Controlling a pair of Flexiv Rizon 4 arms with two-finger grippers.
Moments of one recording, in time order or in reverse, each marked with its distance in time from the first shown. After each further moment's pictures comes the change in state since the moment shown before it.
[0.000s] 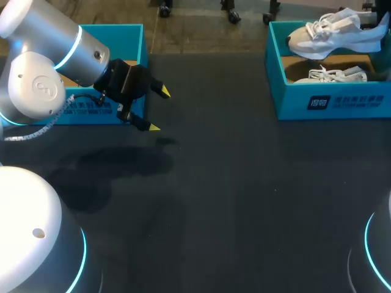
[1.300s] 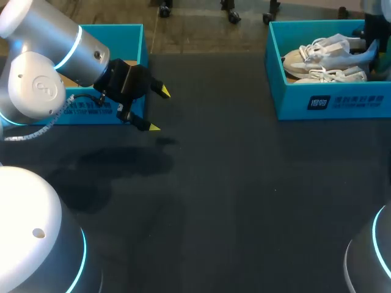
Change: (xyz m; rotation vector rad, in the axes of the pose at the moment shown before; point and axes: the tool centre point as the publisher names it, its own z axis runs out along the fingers) left arm 0.000 0.000 0.000 0.000 0.000 0.000; right arm 0.020 -0.016 0.086 0.041 0.001 0.005
